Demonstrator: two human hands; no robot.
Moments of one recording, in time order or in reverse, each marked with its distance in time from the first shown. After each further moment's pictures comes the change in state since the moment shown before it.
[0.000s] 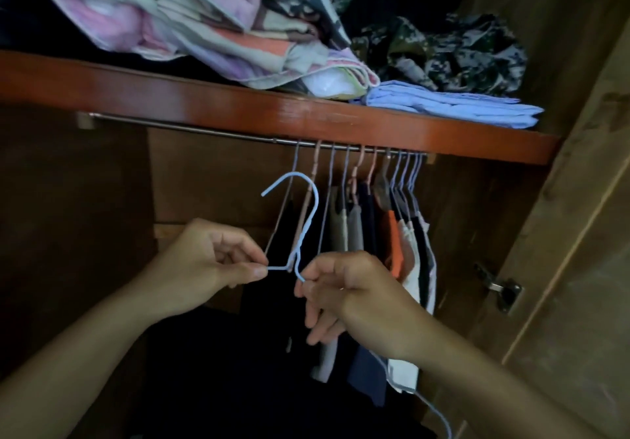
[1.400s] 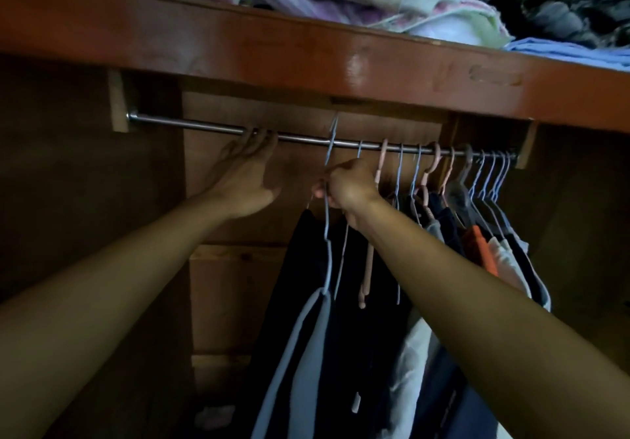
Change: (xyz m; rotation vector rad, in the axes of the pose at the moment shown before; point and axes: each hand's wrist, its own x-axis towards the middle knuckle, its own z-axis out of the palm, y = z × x) left_hand 0.183 -0.122 -0.107 1.086 0.267 0.095; right_hand 0.283 0.012 0.006 0.278 0.606 -0.029
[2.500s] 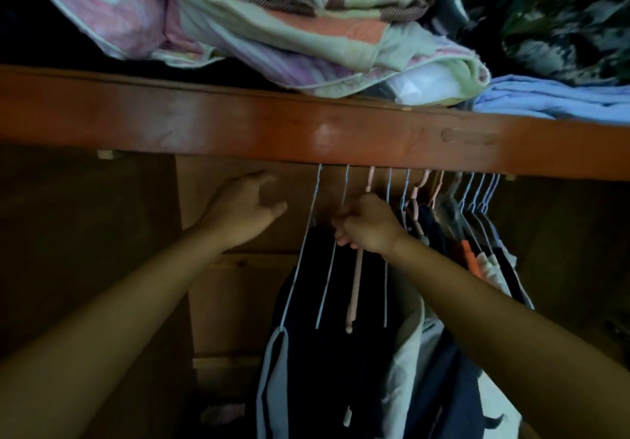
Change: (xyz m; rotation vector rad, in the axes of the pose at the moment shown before) left_hand -0.006 0.033 -0.020 -0.395 -0.007 -0.166; right_hand 0.015 0.013 -0.062 -0.511 -0.229 -0.024
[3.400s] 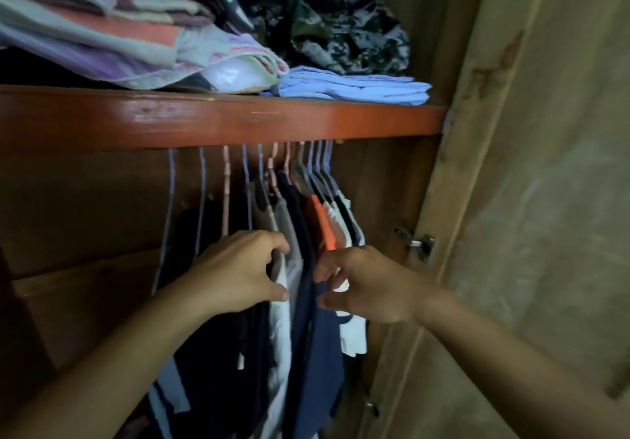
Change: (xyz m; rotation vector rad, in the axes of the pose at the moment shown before) left_hand -0.107 0.152 0.037 0.050 -0.625 0.367; right_hand -0.243 0.033 -0.099 -0.501 -0.097 -0.004
